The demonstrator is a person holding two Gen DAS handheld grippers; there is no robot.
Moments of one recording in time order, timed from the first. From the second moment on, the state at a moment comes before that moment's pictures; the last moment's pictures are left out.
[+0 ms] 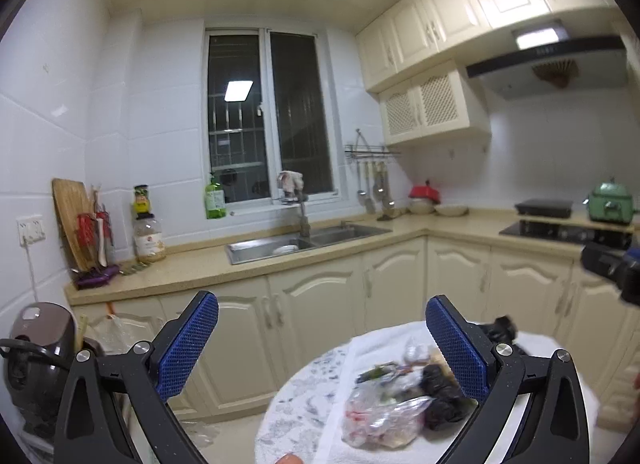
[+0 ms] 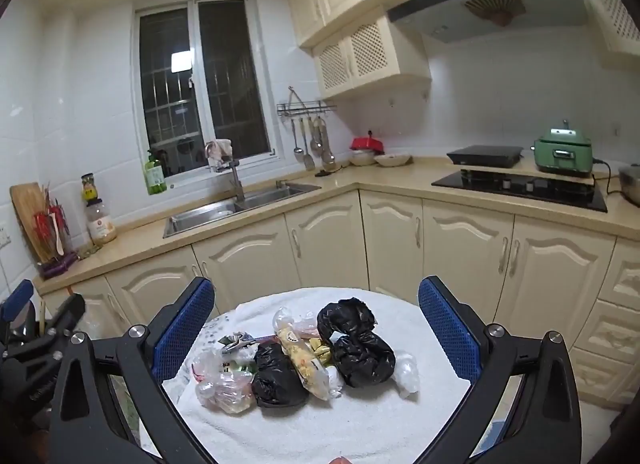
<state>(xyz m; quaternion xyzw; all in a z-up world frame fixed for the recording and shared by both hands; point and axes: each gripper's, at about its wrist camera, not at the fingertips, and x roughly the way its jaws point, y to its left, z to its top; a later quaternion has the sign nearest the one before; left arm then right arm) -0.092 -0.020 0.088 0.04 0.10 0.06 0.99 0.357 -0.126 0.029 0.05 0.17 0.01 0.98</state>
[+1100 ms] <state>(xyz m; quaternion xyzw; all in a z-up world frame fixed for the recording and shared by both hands) 0.115 0.023 0.102 0.03 0.33 0.00 0.94 0.445 -0.090 -0.069 0.03 0.37 0.07 0.93</state>
